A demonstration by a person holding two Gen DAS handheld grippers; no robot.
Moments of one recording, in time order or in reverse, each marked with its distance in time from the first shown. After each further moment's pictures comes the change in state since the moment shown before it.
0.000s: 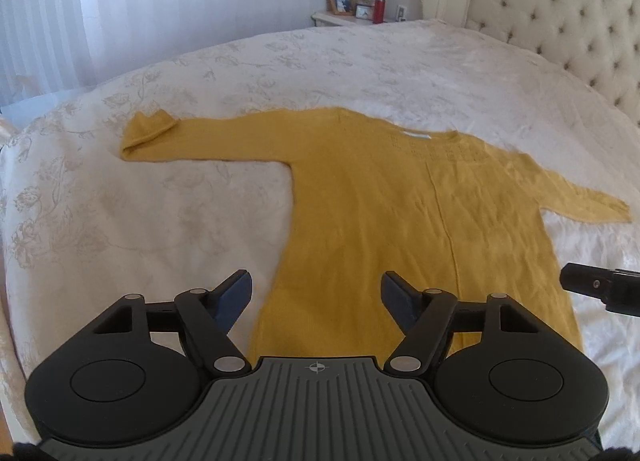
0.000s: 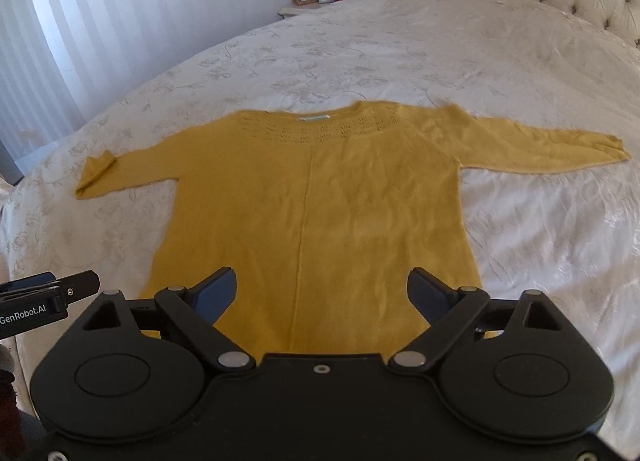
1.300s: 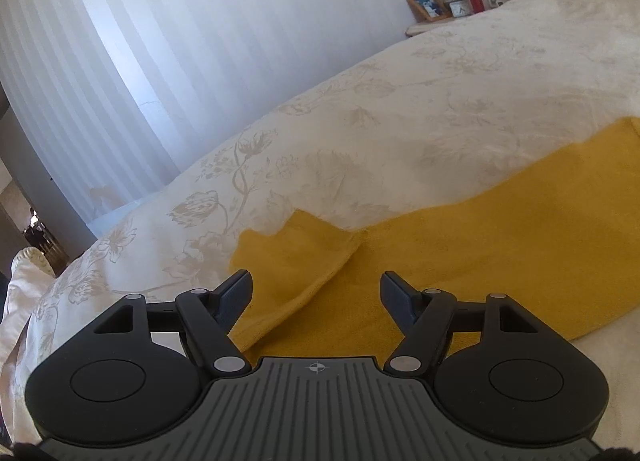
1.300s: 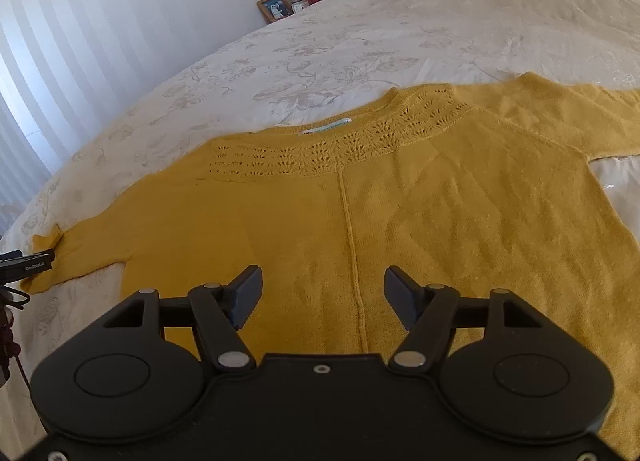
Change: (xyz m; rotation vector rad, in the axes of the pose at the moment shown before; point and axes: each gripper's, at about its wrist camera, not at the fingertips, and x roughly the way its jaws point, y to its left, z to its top) left arm 0.260 0.157 0.116 0.267 -0.142 0.426; right arm 0.187 0.030 0.021 0.178 -0.072 0.008
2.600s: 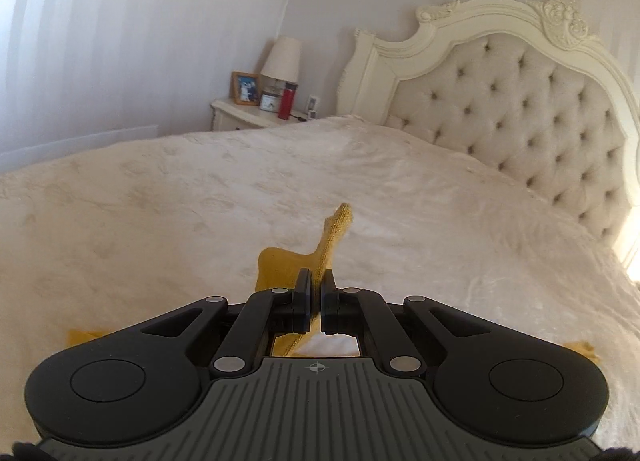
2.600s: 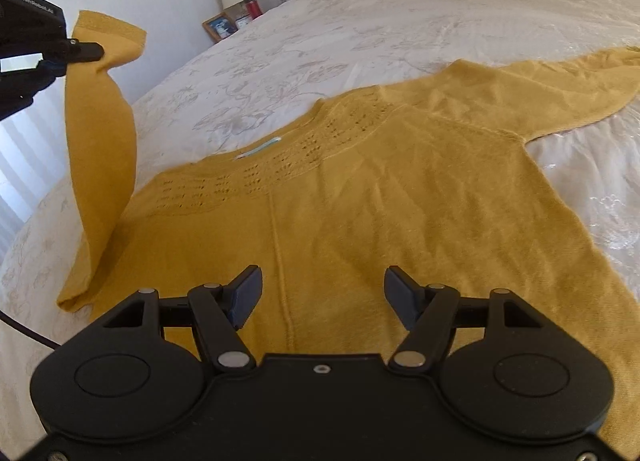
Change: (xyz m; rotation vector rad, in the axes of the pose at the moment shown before) left arm -0.130 -0.164 0.159 -0.348 -0.159 -0.751; right arm -0.009 -0.044 0.009 0.171 -0.034 -0.090
